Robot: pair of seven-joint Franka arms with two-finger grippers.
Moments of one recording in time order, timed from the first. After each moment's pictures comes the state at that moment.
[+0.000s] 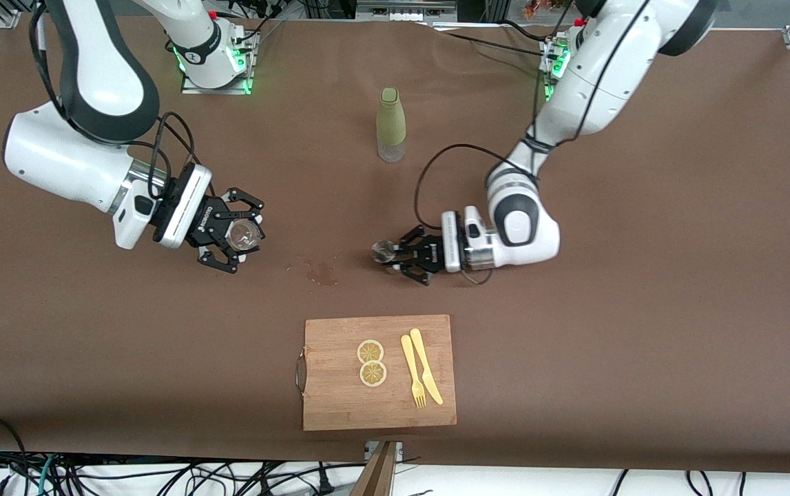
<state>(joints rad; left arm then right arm) -0.32 0.82 -0.15 -1.67 -1.75 2.12 2.47 0.23 0.20 0.01 -1.89 1.05 2.23 -1.60</state>
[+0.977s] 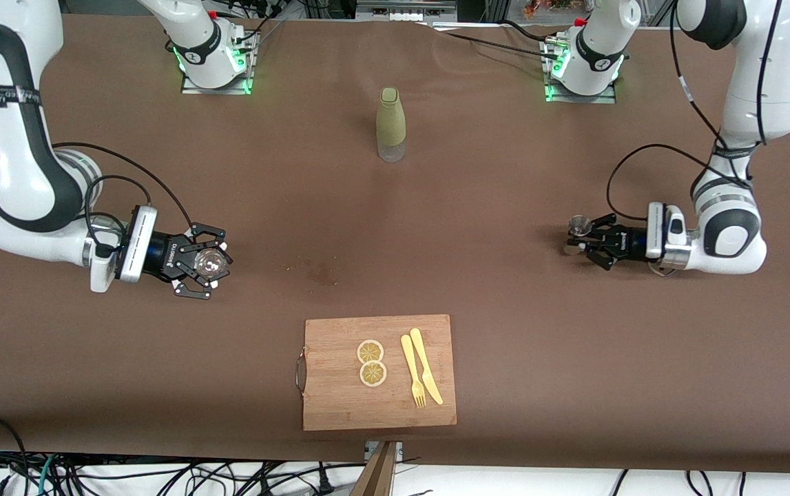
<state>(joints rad) 0.13 0.75 0.19 -1.83 -1.11 1.47 2.72 -0.03 0.46 0.03 -1.79 1.25 1.90 -2.12</state>
